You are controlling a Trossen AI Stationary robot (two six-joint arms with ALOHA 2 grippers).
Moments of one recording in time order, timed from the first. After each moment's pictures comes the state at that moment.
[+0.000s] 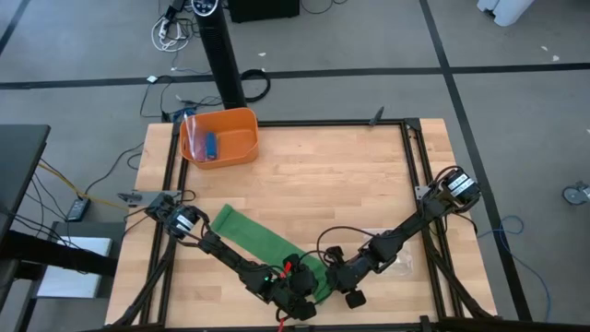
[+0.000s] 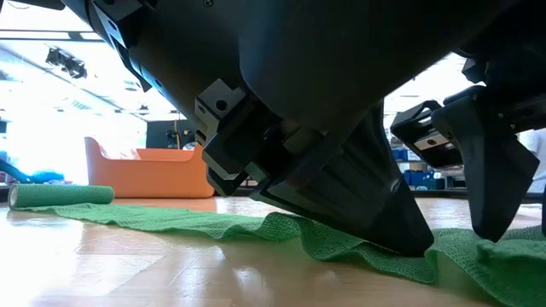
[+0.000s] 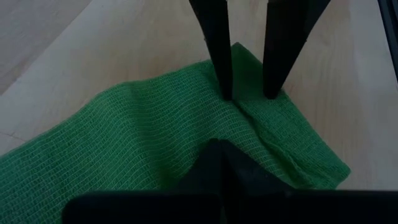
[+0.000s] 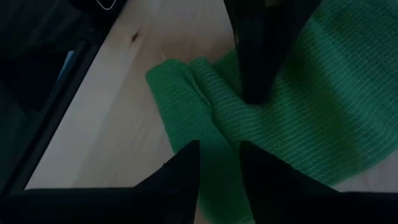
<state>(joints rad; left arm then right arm) -0.59 2.29 1.53 -0.07 -0.56 -0.74 0.62 1.85 0.93 0.05 0.06 0.30</state>
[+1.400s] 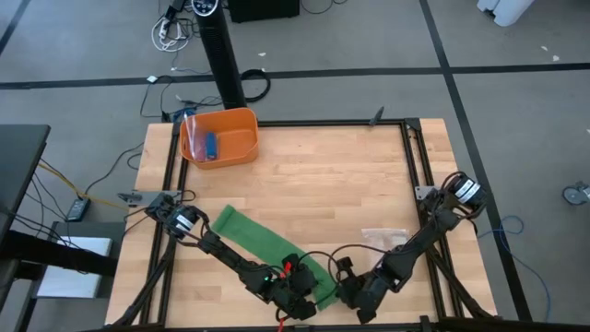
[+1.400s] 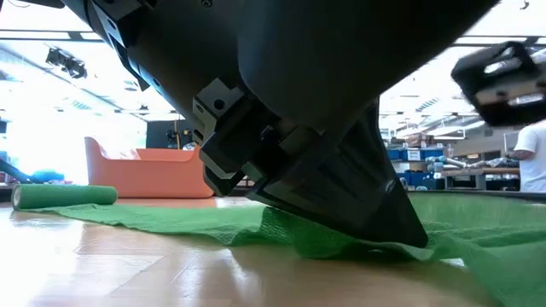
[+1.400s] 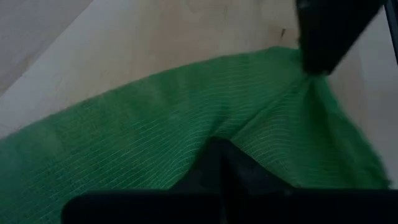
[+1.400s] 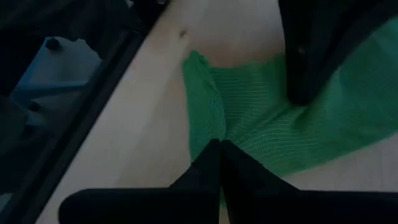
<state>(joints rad) -0.59 2.29 1.53 -0.10 -0.56 -0.76 0.81 1.85 1.00 -0.05 0.30 0.30</state>
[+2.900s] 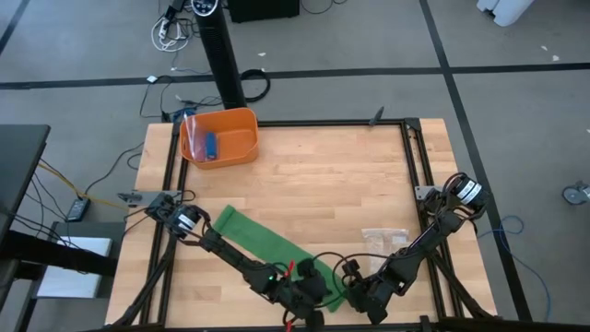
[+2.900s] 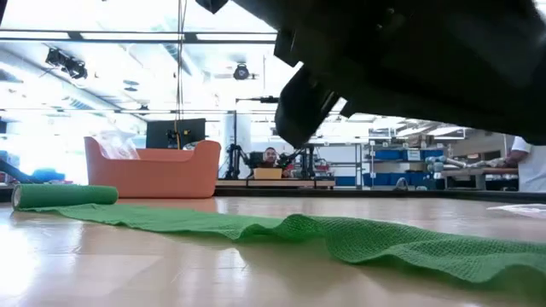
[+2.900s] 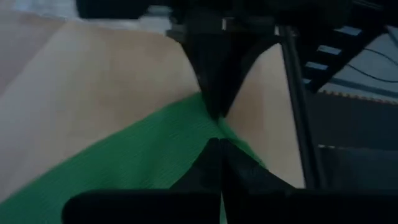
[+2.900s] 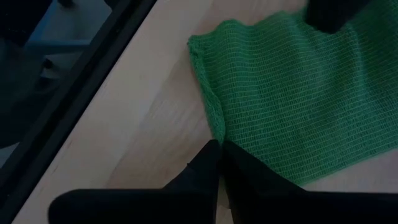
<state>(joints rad) -0.57 2.29 1.63 0.05 -0.45 -0.58 0.84 1.85 0.97 -0.13 0.23 0.30</state>
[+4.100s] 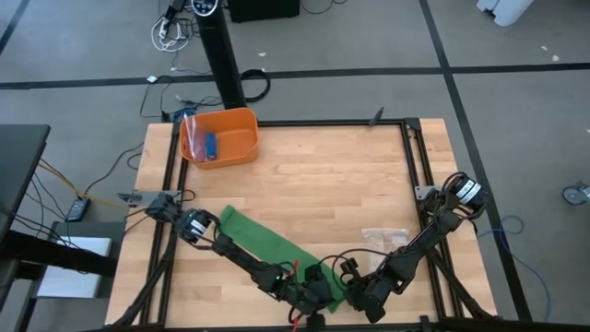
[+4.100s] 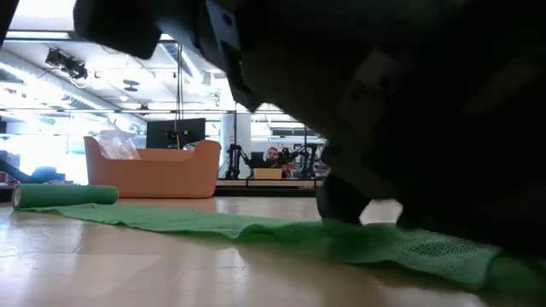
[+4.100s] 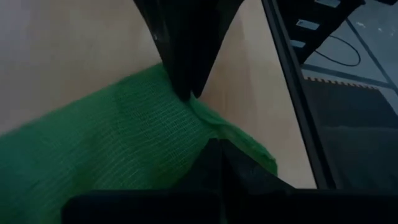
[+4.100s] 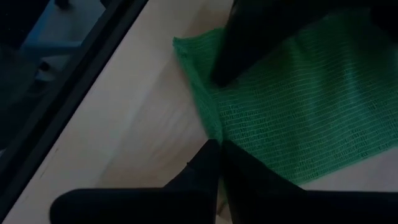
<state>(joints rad) -0.55 2.42 1.66 0.18 -0.29 -0.54 0.81 1.85 0.97 -0.12 0.23 0.28</state>
